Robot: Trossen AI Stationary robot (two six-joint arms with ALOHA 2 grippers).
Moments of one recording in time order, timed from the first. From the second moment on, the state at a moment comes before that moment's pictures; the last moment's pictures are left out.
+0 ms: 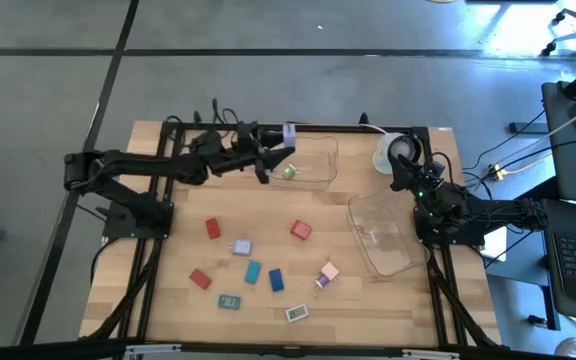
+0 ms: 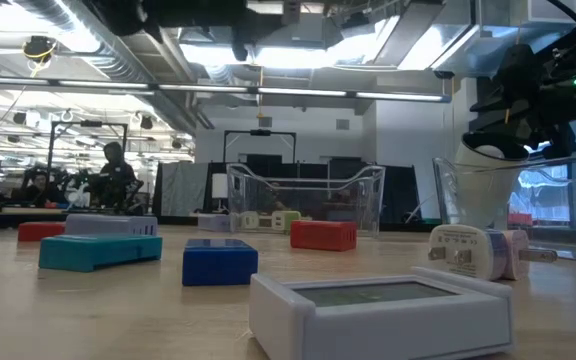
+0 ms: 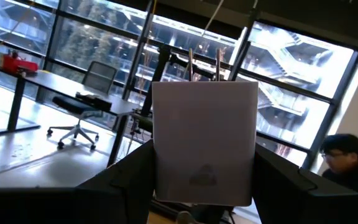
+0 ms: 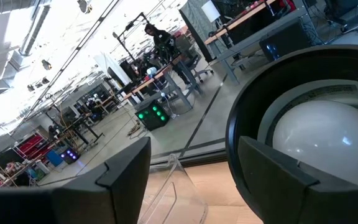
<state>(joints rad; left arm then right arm) 0.25 1.37 0.82 0.79 -0.02 -0.35 0.03 0.00 0.02 0.04 1.02 0.59</state>
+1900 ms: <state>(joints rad) 0.34 1.93 1.36 -0.17 -0.26 -0.45 0.03 0.00 0.02 0.04 1.02 0.59</state>
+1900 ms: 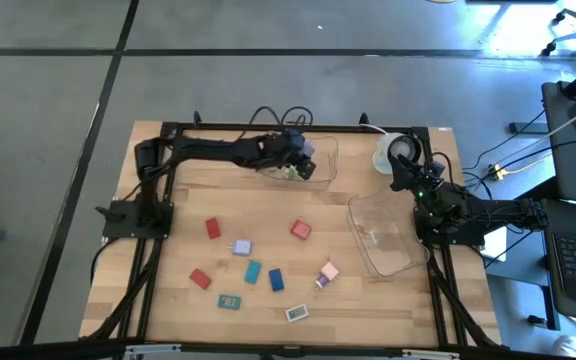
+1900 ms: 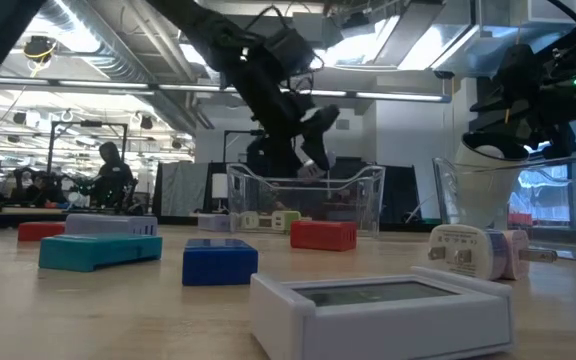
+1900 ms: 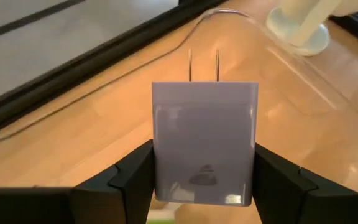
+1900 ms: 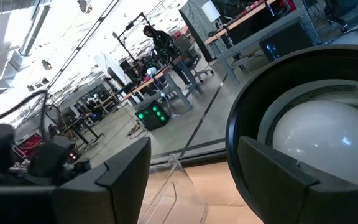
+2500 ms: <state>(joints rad) 0.37 2.00 1.36 -0.22 -0.21 -0.51 0.03 0.00 0.02 0.04 1.02 0.59</state>
